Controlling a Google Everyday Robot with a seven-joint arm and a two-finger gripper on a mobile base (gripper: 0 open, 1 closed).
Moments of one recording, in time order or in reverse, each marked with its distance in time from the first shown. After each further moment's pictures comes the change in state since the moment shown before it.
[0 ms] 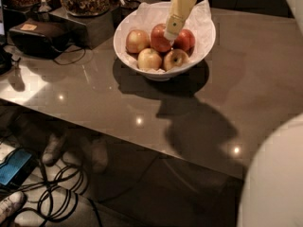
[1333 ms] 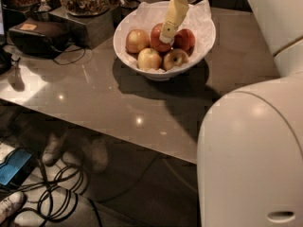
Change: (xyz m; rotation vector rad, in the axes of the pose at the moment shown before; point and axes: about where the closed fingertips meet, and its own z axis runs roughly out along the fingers) arm 0.005 -0.035 0.054 -0.059 0.014 0.092
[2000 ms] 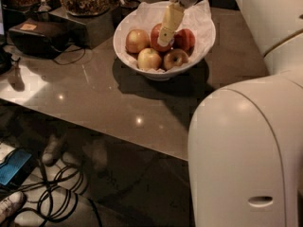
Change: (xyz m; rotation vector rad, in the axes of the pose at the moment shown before) arm 0.000 -0.004 0.022 -0.027 0.018 0.009
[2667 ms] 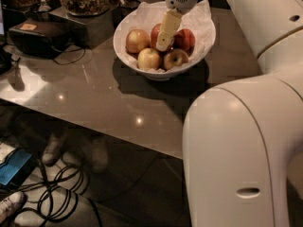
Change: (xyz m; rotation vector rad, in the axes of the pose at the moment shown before) arm 0.001 0.000 0.019 -0.032 0.018 0.003
